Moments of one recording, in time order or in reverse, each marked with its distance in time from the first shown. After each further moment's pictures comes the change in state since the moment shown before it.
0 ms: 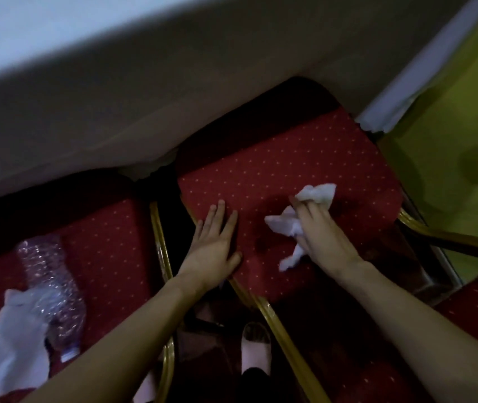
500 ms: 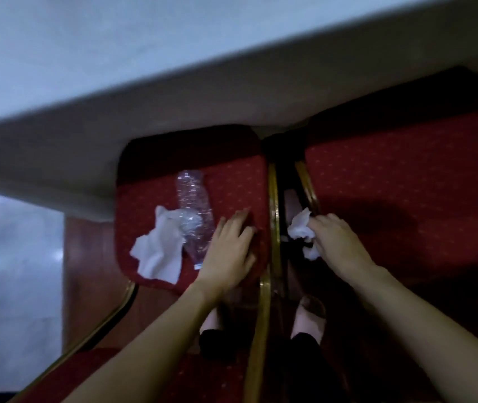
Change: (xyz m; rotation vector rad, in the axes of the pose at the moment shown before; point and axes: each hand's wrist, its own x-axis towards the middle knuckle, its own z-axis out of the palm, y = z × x) left_hand -0.169 -0.115 -0.026 -0.044 0.235 -0.142; right_hand -0.006 -0.178 0.061 -0.194 -0.378 -0.169
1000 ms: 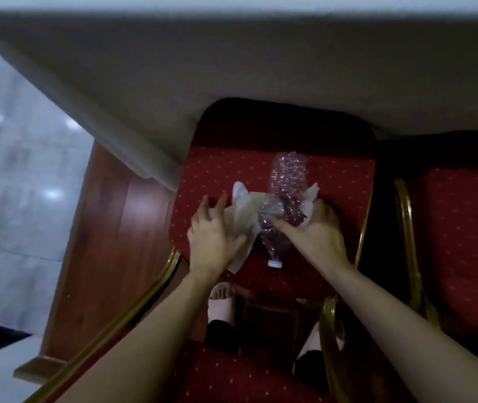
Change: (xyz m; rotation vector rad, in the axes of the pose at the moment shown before) left_hand -0.059 -0.177 0.001 -0.236 0.227 -0.646; right_hand 0.092 -0.195 0.064 0.386 0.204 0.198
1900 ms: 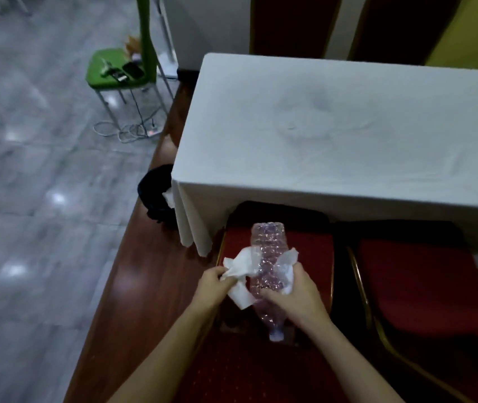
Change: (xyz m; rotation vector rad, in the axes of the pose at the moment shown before) left_hand -0.122 -0.030 -0.250 -0.756 -0.235 -0.102; right_hand -0.227 -0.208 -0.101 0.228 -0.024 0.007
